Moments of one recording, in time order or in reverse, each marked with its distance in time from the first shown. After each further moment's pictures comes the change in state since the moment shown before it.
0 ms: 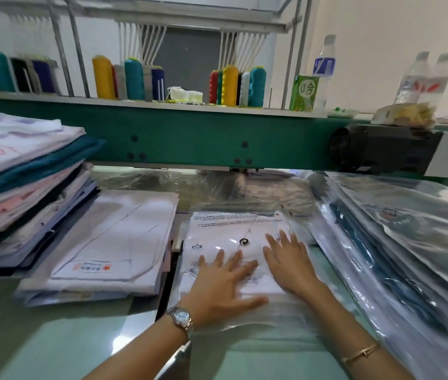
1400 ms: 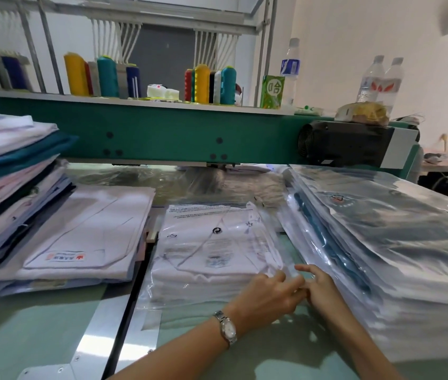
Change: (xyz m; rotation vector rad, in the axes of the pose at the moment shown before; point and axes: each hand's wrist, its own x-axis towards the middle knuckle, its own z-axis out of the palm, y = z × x) left_hand 0.011 0.142 0.028 0.335 0.628 0.750; right_hand -0.131 0.069 -0.051 0.938 0.070 0.454
